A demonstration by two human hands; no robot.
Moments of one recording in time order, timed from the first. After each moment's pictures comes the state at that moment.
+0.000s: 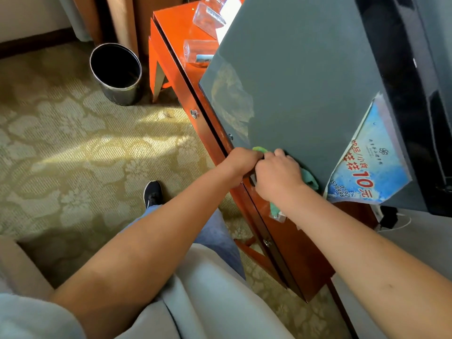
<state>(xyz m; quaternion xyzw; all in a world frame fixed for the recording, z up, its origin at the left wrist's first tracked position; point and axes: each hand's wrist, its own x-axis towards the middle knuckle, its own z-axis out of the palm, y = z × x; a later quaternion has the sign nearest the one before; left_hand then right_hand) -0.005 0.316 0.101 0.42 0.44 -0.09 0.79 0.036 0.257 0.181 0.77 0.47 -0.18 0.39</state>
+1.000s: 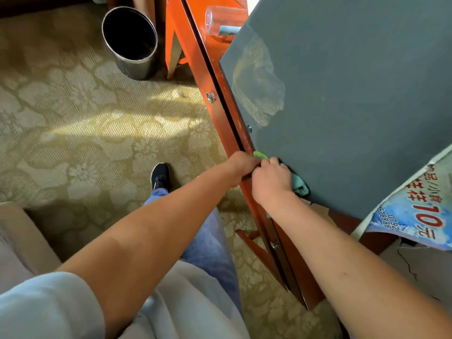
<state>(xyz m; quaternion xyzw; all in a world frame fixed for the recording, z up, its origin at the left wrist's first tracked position) 0.001 0.311 0.007 0.38 0.50 -0.15 0.77 0.040 0.254 0.079 0.73 0.48 -0.23 0.42</state>
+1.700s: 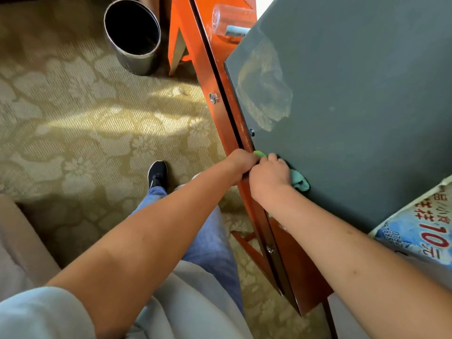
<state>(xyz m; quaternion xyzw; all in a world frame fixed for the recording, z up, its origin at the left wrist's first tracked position) 0.005 0.325 0.003 0.35 0.51 -0.15 0.77 0.045 0.276 0.066 0.66 0.50 -0.20 0.52</state>
